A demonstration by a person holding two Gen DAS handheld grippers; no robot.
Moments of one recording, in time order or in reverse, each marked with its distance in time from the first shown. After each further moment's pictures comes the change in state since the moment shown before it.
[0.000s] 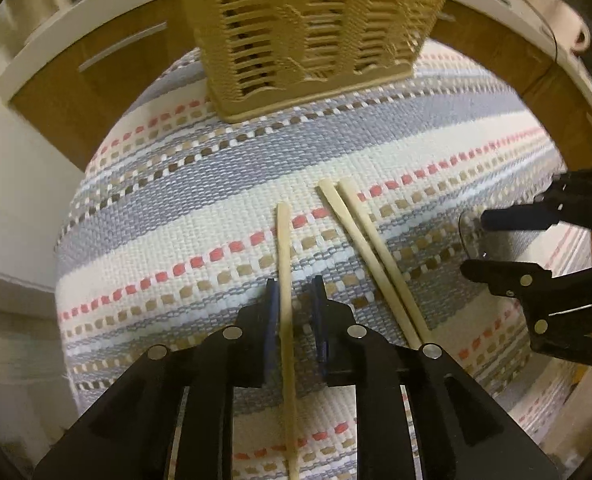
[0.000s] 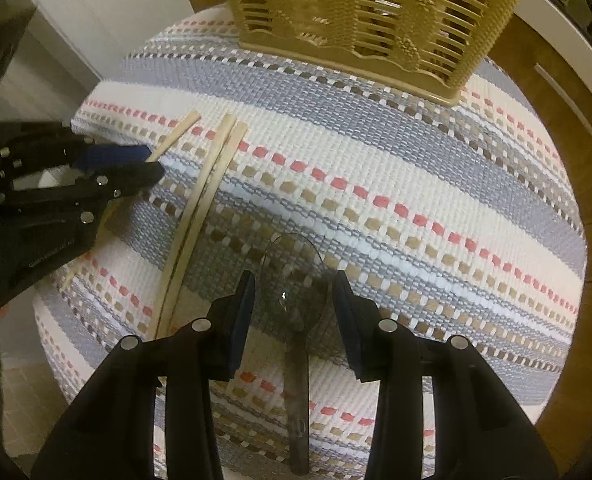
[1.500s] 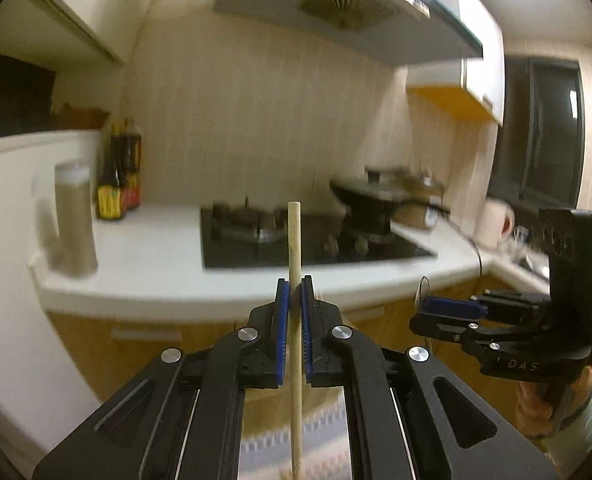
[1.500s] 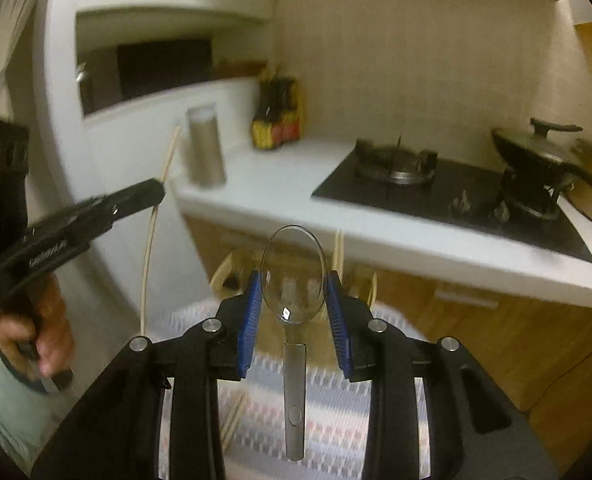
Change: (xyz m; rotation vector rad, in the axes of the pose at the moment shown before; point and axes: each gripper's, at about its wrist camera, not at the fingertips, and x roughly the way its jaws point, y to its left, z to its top) left arm -0.234 0.012 0.058 -0.076 -0.958 -0.161; right arm -0.236 -0.053 -0.004 0.095 -0.839 -0.017
